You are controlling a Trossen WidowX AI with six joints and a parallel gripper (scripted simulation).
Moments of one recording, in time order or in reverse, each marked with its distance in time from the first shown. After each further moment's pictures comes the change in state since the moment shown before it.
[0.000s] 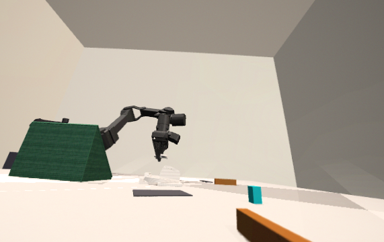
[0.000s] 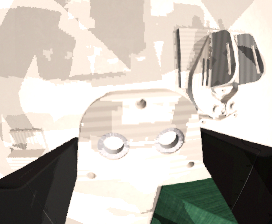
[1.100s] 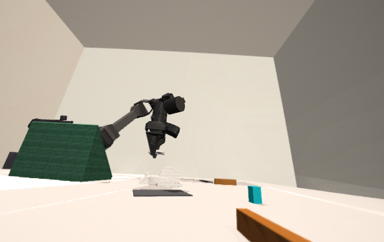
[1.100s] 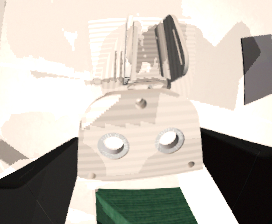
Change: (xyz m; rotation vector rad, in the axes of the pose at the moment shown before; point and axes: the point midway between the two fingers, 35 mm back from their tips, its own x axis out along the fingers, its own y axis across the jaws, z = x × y) arm 0.004 -0.109 -0.009 -0.037 0.000 0.045
